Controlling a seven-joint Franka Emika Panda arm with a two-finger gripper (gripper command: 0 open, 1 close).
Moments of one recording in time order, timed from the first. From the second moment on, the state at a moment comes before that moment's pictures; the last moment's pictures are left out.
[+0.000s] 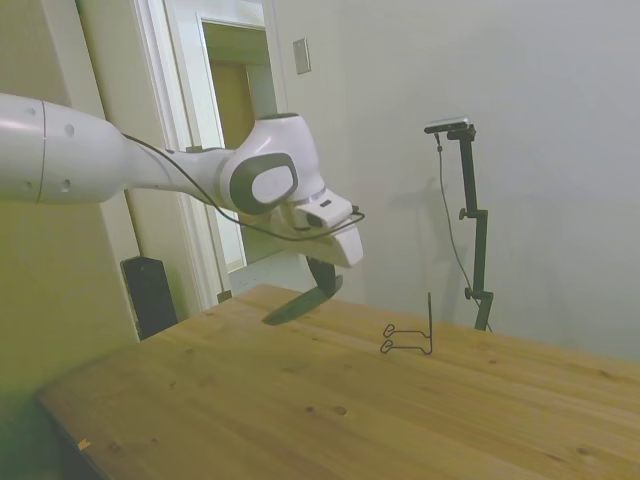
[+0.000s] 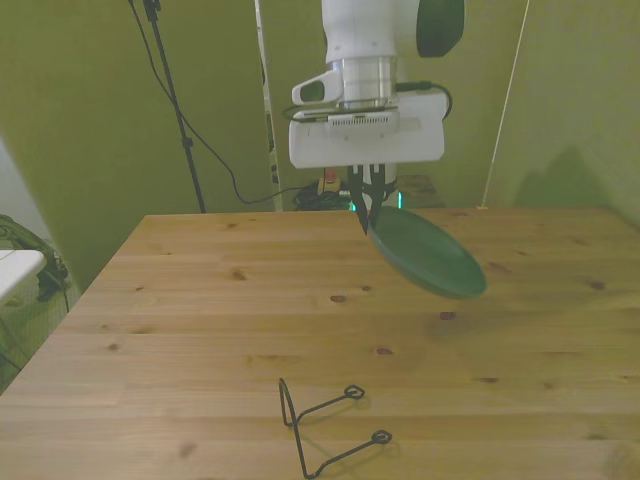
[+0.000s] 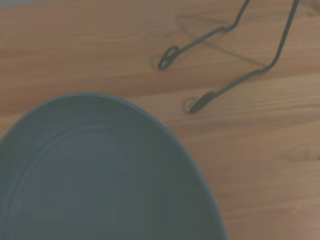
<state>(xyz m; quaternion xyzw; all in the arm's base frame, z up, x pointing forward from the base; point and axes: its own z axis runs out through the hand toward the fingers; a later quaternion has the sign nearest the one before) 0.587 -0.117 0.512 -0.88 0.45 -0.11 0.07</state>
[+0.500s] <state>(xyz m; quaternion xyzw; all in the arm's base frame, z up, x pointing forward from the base) 0.570 -0.171 0.411 -0.91 0.42 -0.08 0.04</state>
